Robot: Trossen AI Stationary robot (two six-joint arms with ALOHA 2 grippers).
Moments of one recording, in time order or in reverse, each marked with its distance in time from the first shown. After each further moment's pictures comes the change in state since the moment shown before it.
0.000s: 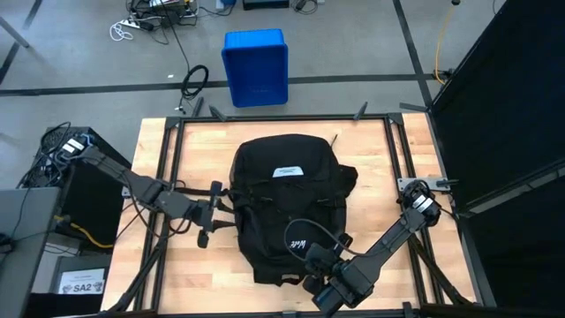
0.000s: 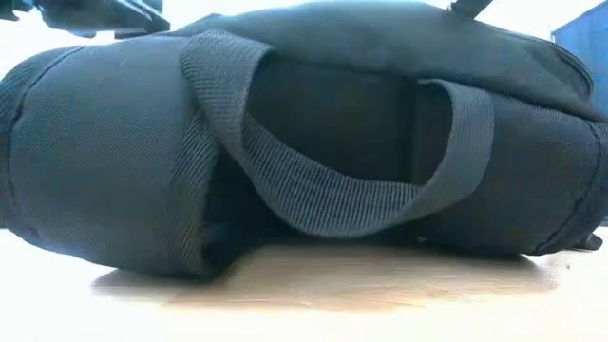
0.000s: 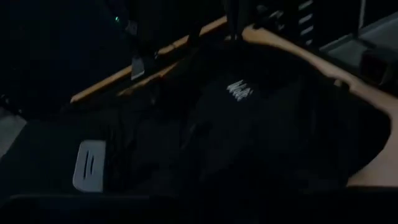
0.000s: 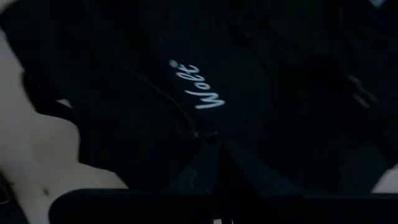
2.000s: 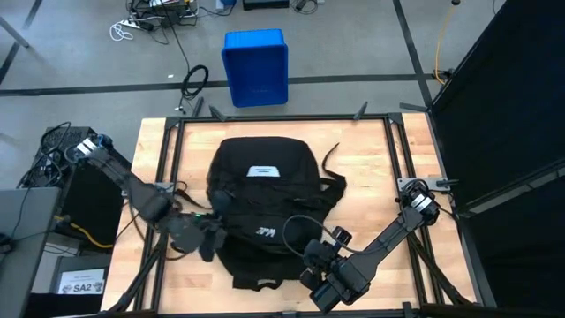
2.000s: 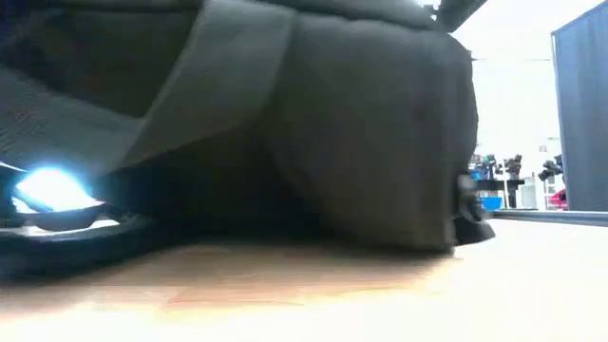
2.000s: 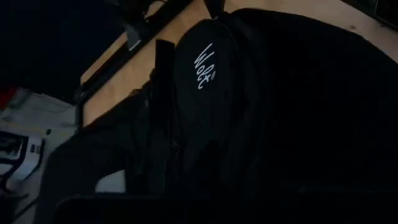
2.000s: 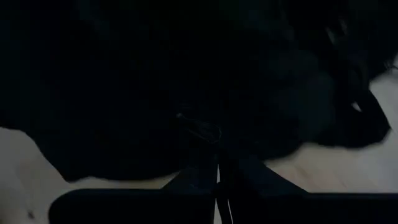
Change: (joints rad) left arm -0.190 0.319 0.512 -0.597 -0.273 -0.059; right arm -0.019 0.002 -0.022 -0.027 0.029 0.049
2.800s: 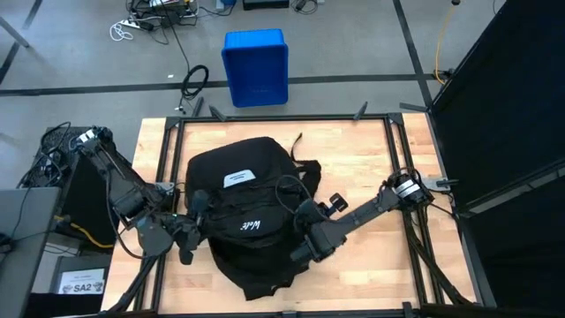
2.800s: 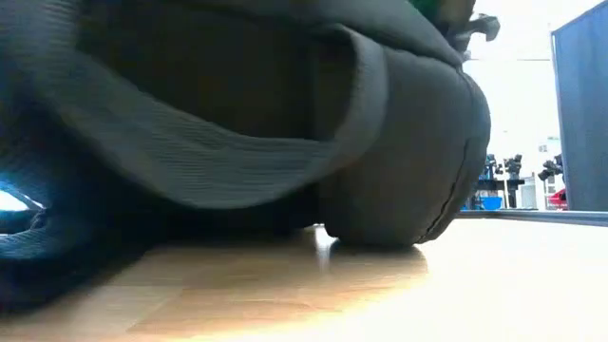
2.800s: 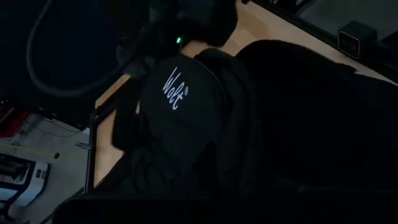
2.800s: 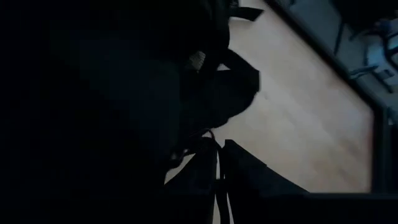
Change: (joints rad) left arm -0.160 -0.122 -0.001 -0.051 -0.100 -0.027; right arm -0.265 0.000 -0.194 -0.096 0.164 0.112
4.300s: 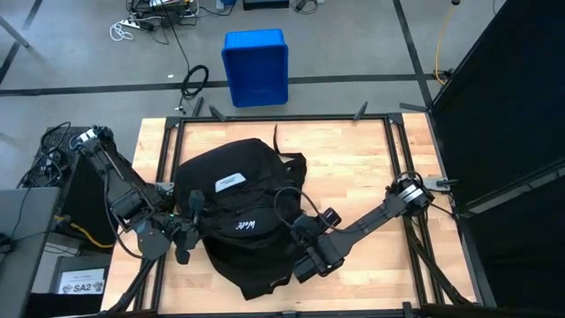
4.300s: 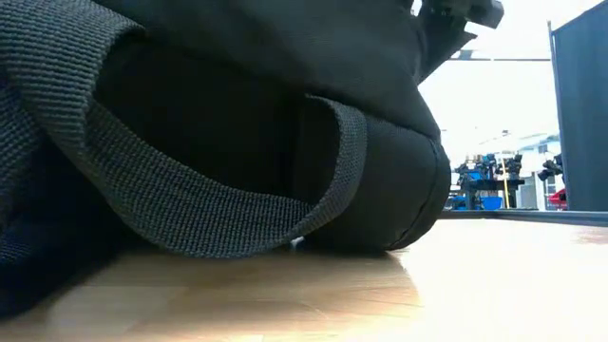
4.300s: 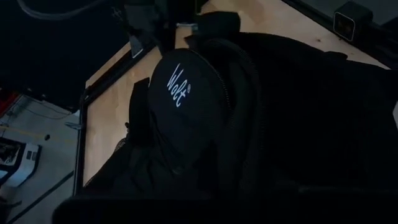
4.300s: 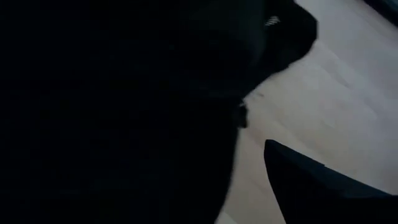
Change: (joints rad) left arm -0.020 0.002 0.002 -0.117 -0.007 -0.132; right arm 0.095 0.000 0.089 0.163 -0.097 -0.052
